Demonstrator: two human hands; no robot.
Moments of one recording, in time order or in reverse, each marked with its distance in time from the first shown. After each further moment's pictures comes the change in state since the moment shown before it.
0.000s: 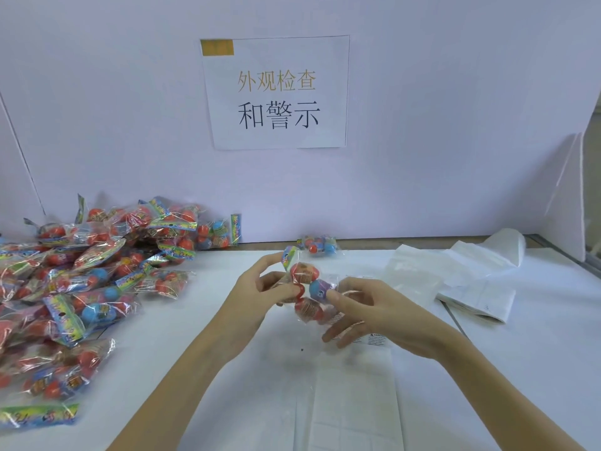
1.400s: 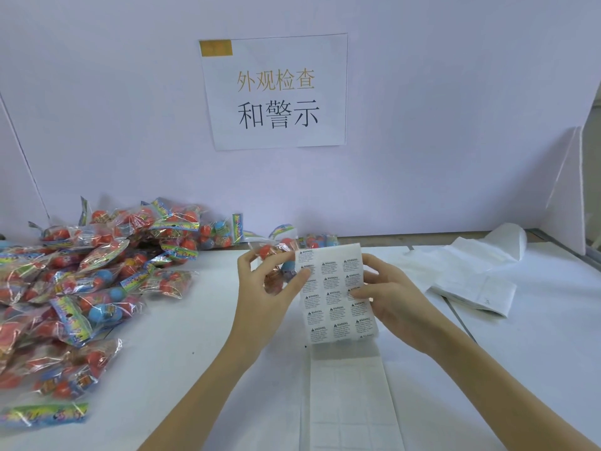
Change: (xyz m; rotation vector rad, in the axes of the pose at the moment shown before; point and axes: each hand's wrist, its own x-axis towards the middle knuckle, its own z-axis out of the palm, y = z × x) left_hand -0.008 -0.006 0.022 0.186 0.326 0.311; right_hand 0.014 0.016 -0.014 0.267 0.192 -0.117
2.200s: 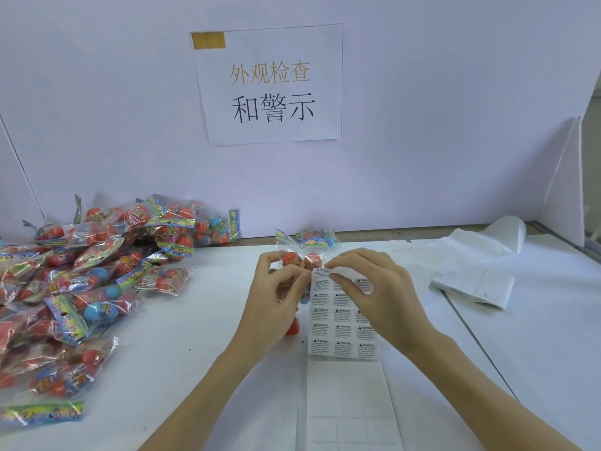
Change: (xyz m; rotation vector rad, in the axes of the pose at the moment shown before) left_hand -0.004 -0.010 0.008 0.151 -0.180 0.107; right_hand -0.009 0.008 0.017 -1.059 0.344 -0.831
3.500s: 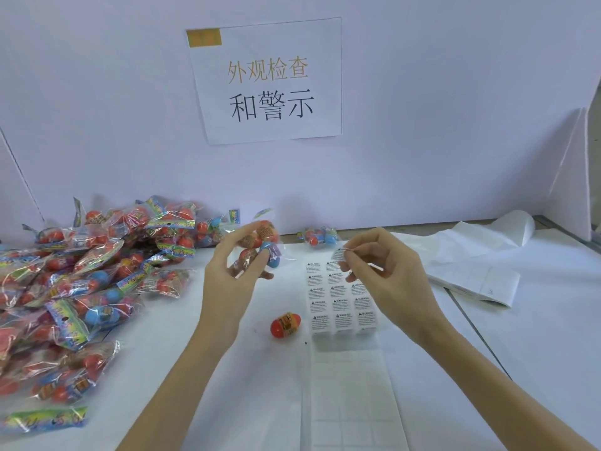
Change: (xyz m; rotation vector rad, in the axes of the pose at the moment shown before) left_hand 0.020 0.001 -0.041 -0.266 0.241 -0.040; right_hand 0.015 -0.012 -0.011 0.679 0.022 0.490
